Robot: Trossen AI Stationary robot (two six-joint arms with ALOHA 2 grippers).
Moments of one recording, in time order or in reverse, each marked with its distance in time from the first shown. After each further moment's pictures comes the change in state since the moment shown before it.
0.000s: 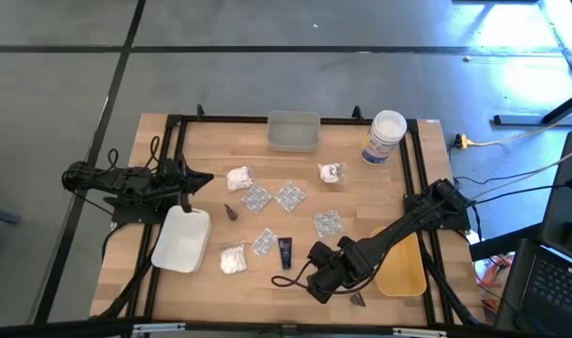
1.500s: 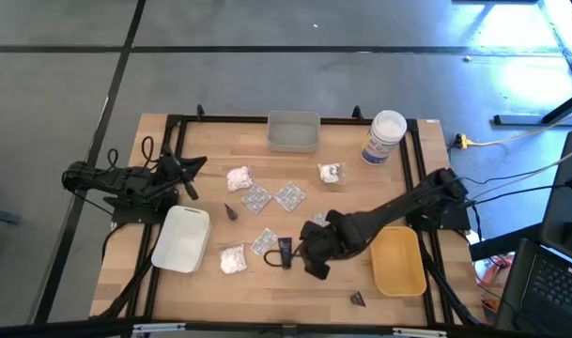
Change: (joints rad) left arm 0.000 0.000 0.000 0.012 -0.335 0.288; right arm -0.167 -0.082 0.000 -0.042 0.062 -0.395
